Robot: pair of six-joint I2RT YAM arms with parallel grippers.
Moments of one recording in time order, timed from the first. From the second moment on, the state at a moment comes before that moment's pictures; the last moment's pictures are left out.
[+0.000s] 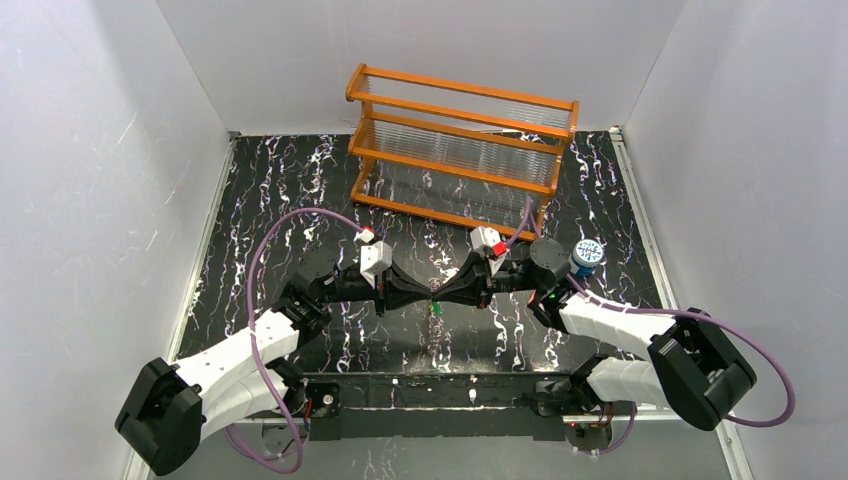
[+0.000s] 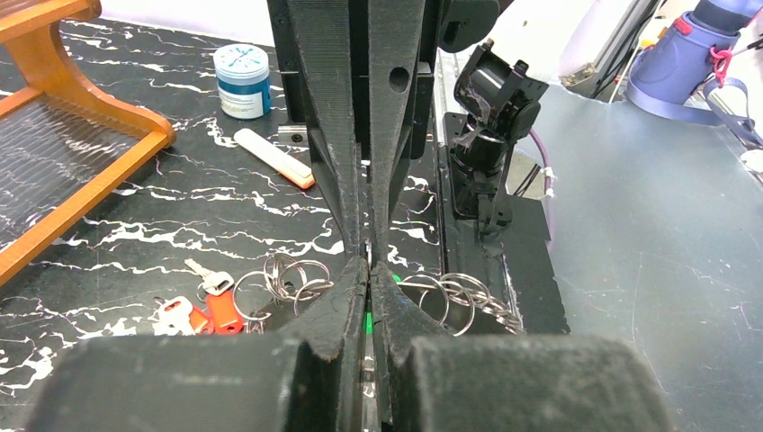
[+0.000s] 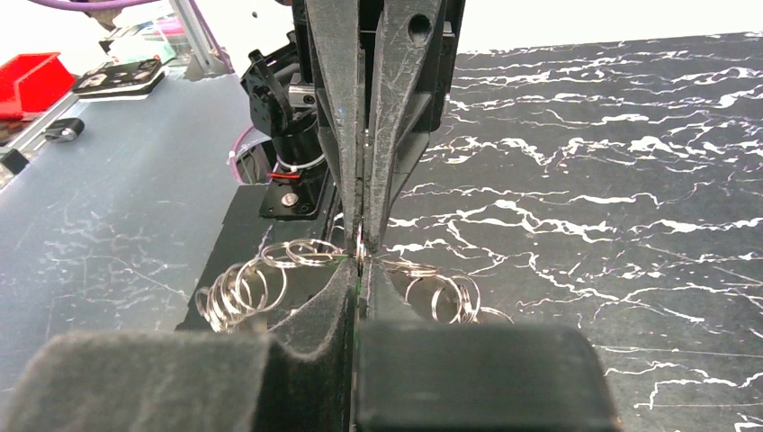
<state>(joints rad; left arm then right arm) -0.67 0.96 0.43 0.55 0.87 -0.14 0.71 1.21 0.43 0.89 -1.01 0.22</state>
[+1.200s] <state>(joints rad) -0.74 0.85 0.55 0.12 0.44 -0.16 0.72 1.48 1.33 -0.75 -0.67 -0.11</state>
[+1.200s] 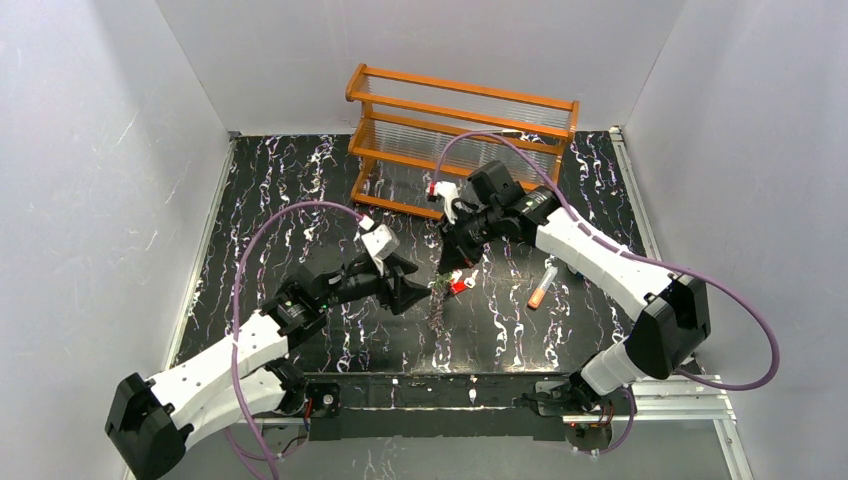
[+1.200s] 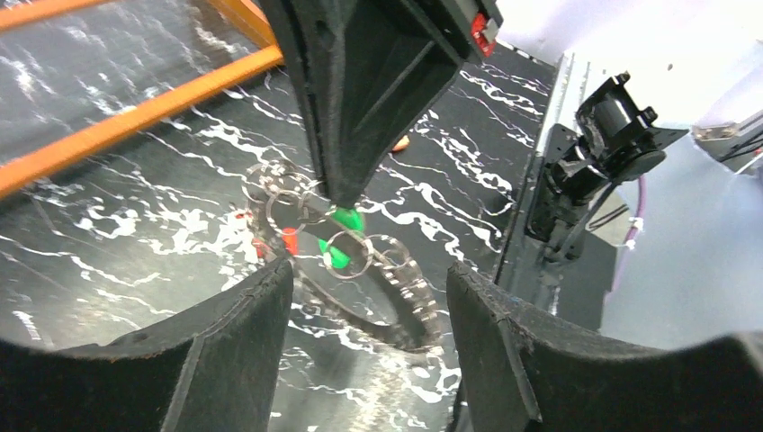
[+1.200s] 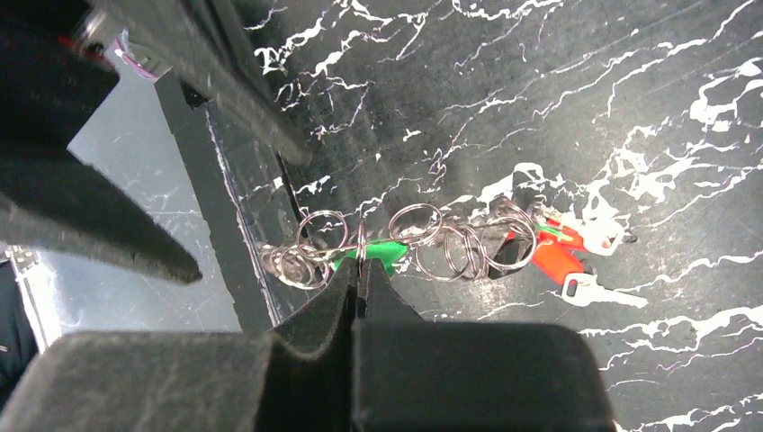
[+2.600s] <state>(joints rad) -0.93 1.00 0.53 0.11 0.11 0.03 0.76 1.62 1.45 -1.02 -0.65 -0.14</state>
